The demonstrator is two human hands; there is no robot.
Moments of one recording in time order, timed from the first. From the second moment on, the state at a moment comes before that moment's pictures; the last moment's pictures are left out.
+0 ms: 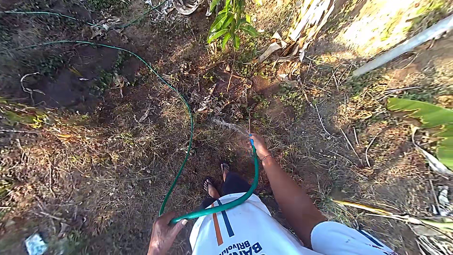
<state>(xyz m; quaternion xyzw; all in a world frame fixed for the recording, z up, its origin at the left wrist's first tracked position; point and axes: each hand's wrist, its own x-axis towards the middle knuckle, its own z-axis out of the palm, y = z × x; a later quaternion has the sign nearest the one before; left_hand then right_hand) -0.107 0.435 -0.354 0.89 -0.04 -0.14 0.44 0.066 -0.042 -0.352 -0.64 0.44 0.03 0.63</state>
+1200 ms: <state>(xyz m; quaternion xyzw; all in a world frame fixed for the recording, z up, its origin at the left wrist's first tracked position) -0.080 0.441 -0.338 0.86 -0.08 -0.16 0.48 0.092 -0.043 -0.317 -0.62 0.37 -0.06 0.69</state>
